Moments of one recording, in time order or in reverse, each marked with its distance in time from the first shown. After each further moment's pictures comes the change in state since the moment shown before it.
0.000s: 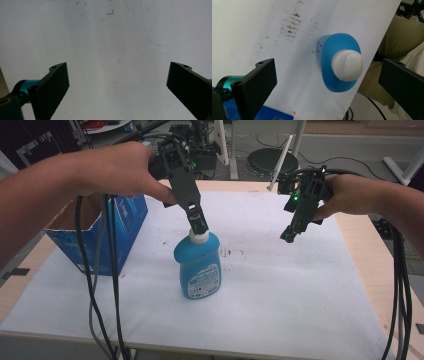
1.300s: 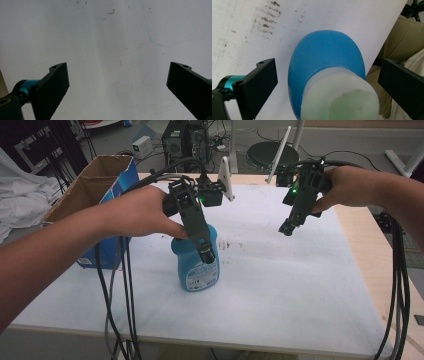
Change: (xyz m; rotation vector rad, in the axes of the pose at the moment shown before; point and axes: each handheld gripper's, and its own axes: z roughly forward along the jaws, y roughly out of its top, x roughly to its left) left arm -0.016 -0.007 0.066 0.025 -0.034 -0.049; right arm 0.001 -0.002 0.003 -0.009 -0.001 -0.007
